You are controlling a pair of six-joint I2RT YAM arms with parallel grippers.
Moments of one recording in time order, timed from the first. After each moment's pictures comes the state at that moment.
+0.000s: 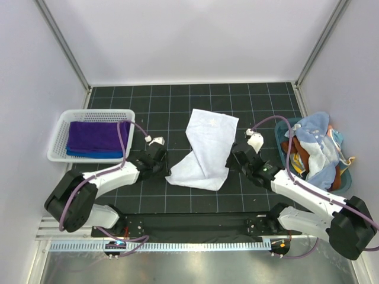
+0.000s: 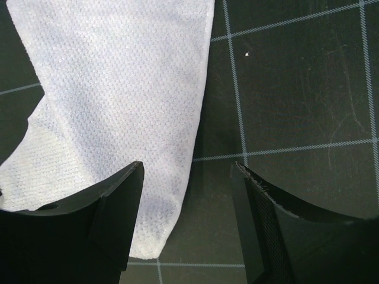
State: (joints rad) left arm -0.65 1.35 0.59 -0.20 -0.10 -0.68; right arm 0.68 1.04 0.59 -0.37 0.44 0.79
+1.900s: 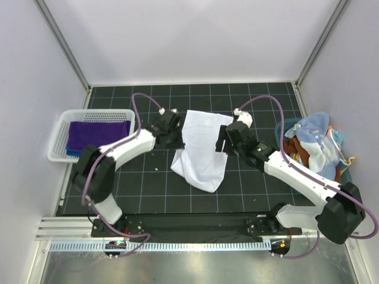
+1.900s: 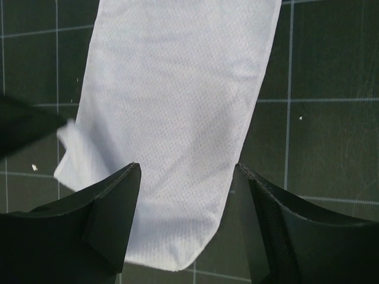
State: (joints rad) left arm -0.63 1.64 1.13 -0.43 0.00 -0.70; right arm 0.65 1.22 0.91 -0.41 0.33 0.63
